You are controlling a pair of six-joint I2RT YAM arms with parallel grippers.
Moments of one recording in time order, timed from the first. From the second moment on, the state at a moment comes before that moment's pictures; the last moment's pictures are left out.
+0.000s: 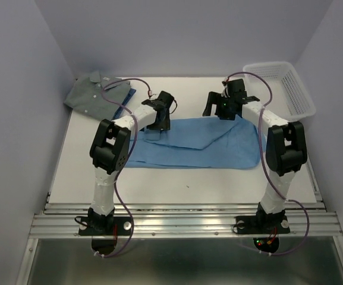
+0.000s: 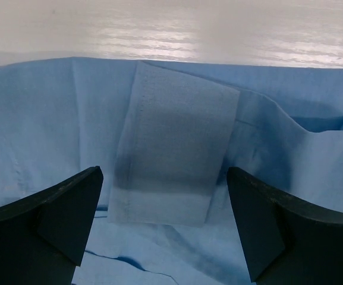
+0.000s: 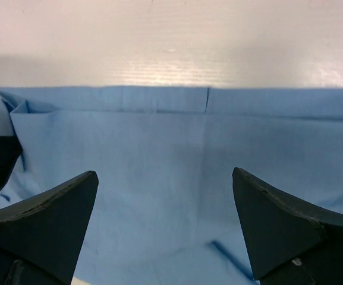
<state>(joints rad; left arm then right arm) -0.52 2.10 1.62 -0.69 -0.40 -0.51 0.22 1.87 1.44 -0.38 -0.18 0.36</state>
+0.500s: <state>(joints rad) -0.44 2.14 1.63 -0.78 -0.54 -0.62 0.21 2.03 1.46 -0.37 -0.10 0.36</state>
